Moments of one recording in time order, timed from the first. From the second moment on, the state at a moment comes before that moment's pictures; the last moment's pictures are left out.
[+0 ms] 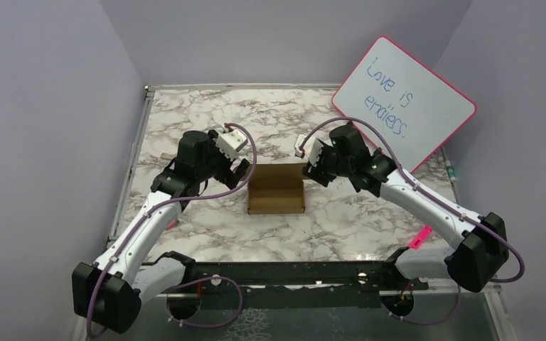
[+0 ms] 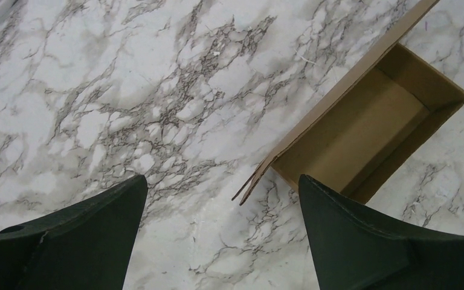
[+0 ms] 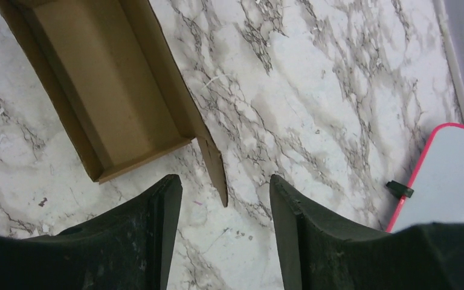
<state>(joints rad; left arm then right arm) -0.37 1.01 0.84 -0.35 0.25 0.31 0.66 1.27 1.02 -0.43 -0.15 -0.60</state>
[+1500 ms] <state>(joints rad) -0.33 1.29 0.90 -0.45 0.44 0.55 0.63 1.42 1.03 -0.38 -0.21 -0.61</state>
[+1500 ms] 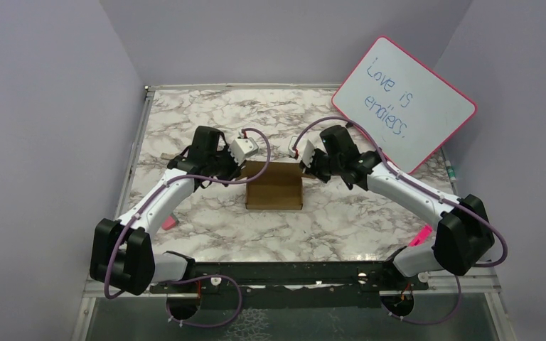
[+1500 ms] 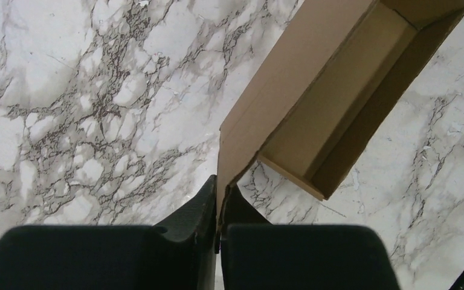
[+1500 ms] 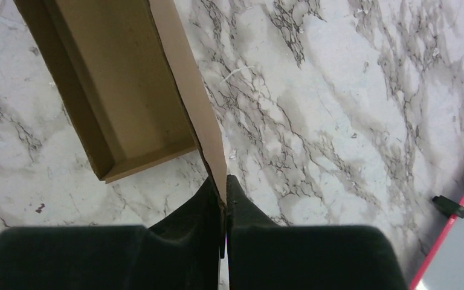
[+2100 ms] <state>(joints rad) -0.32 1.26 0.90 -0.42 0.38 0.21 0.64 1.46 1.06 -0.36 -0.12 -0.08</state>
